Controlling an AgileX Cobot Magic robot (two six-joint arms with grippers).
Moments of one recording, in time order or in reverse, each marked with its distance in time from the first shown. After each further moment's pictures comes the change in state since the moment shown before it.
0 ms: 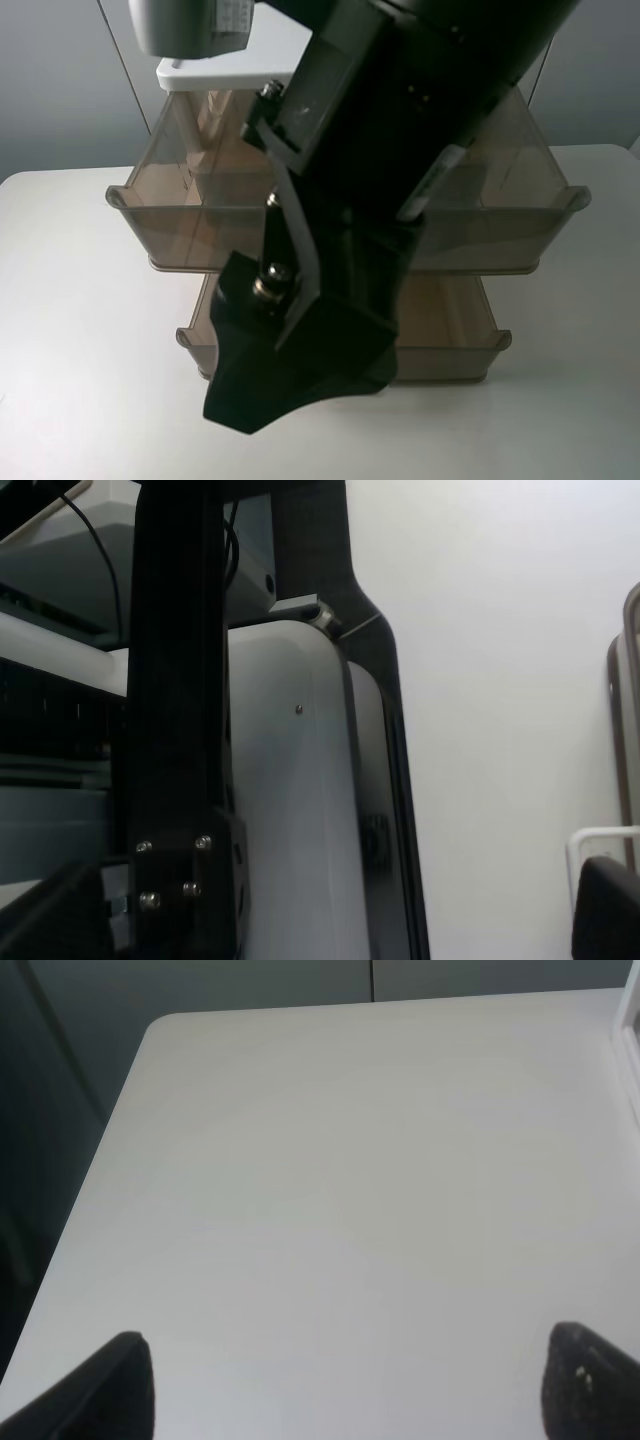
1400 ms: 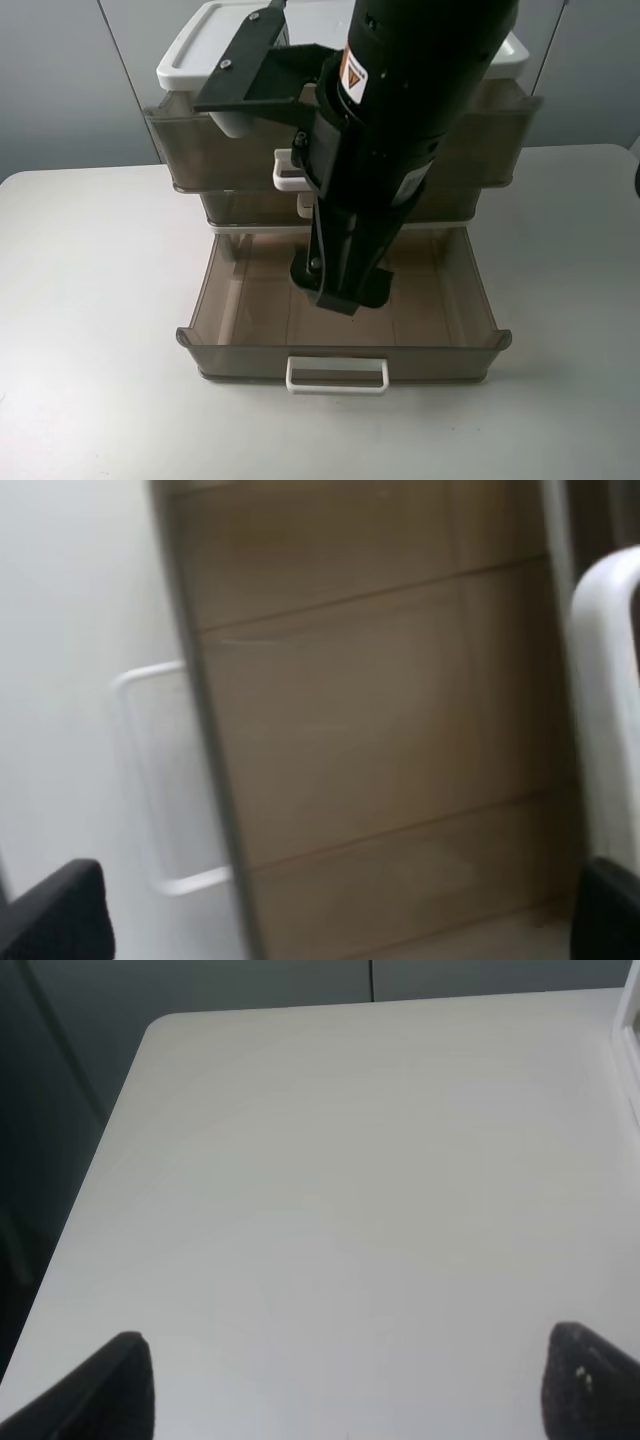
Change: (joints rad) left arm 0.000 0.000 0.000 0.000 0.000 0.000; right arm 0.088 0.073 0.000 -0.722 -0.113 0.343
